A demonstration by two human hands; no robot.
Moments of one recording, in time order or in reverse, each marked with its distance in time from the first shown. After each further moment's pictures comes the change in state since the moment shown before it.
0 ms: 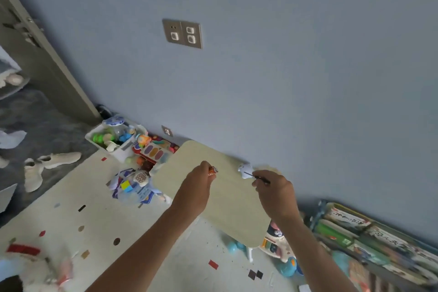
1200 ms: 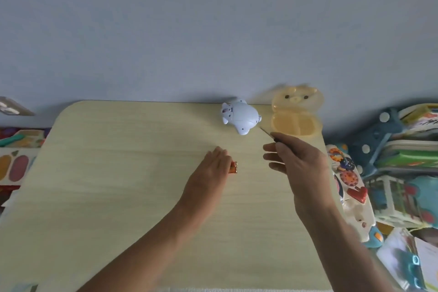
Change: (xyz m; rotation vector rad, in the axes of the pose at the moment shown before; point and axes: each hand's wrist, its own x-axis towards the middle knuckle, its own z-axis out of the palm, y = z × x) left_hand 0.297 -0.269 0.463 0.214 -0.131 0.884; right_hand 0.224 0.316 0.320 0.619 0.522 0.423
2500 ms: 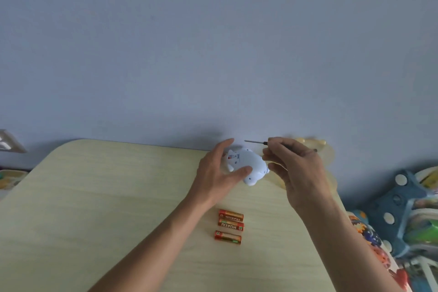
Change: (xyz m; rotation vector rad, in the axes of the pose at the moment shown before) left_hand 0.097 -0.038 0.000 -0.851 0.166 -0.393; right_hand 0.086 -0.009 0.036 0.281 -0.150 -0.172
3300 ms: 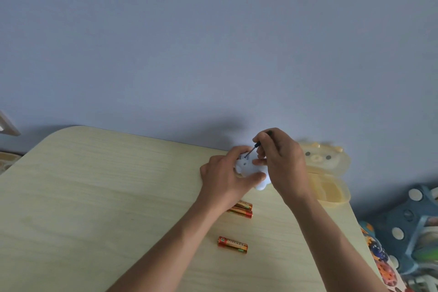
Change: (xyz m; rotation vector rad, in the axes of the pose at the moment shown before) left_hand 0.012 -0.012 0.019 0.175 0.105 0.008; right_hand 0.030 0.024 0.034 -0.573 -0.108 -0.385
